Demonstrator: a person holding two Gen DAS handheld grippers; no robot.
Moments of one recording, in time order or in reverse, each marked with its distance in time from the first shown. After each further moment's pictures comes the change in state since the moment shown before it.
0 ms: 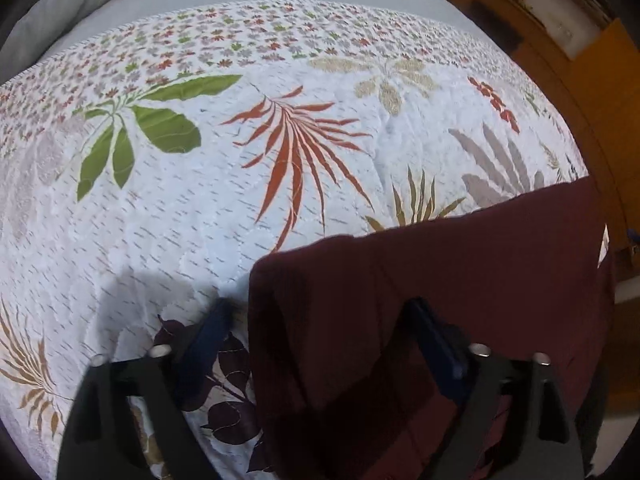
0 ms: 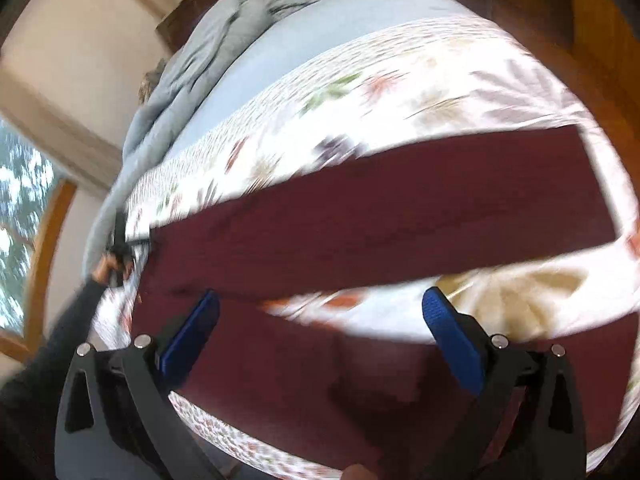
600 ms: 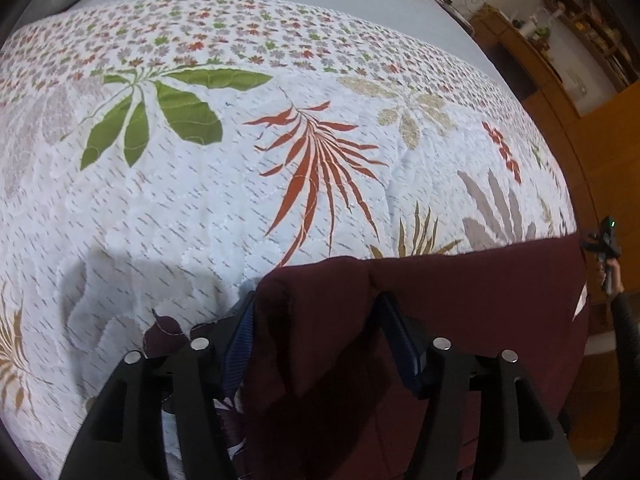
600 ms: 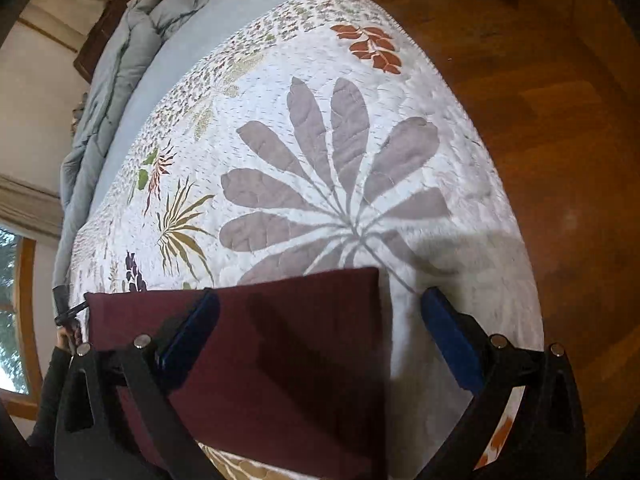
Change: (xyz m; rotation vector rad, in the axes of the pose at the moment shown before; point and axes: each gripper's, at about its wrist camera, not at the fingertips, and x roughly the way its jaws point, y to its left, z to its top) left arm 0.000 0.017 0.002 -0.184 -0.040 -0.088; right arm 0.049 -0.219 0.125 0.134 0.099 -0.109
